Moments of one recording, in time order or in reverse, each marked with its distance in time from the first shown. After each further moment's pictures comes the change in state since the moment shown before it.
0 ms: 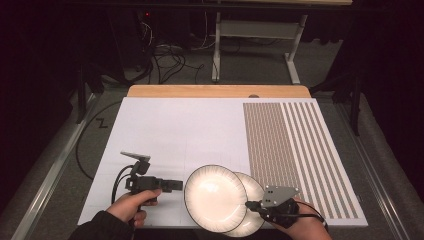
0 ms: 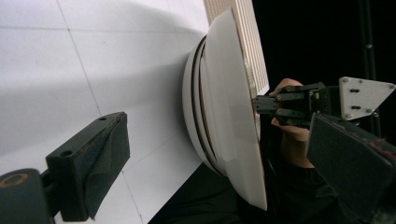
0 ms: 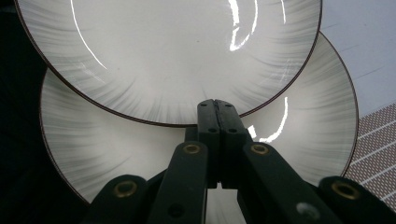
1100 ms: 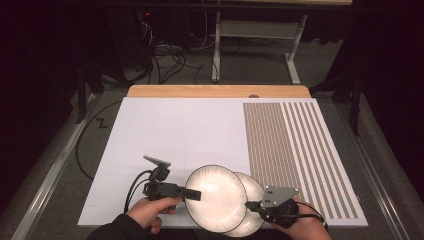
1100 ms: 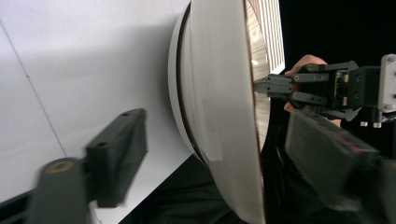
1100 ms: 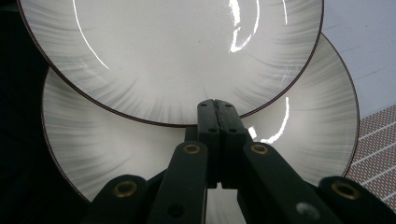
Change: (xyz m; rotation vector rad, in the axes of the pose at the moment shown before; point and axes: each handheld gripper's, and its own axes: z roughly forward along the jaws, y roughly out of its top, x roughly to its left) left arm -0.019 -0.008 0.043 0.106 0.061 -0.025; right arm 0.001 0.001 0.000 0.003 -0.001 -0.008
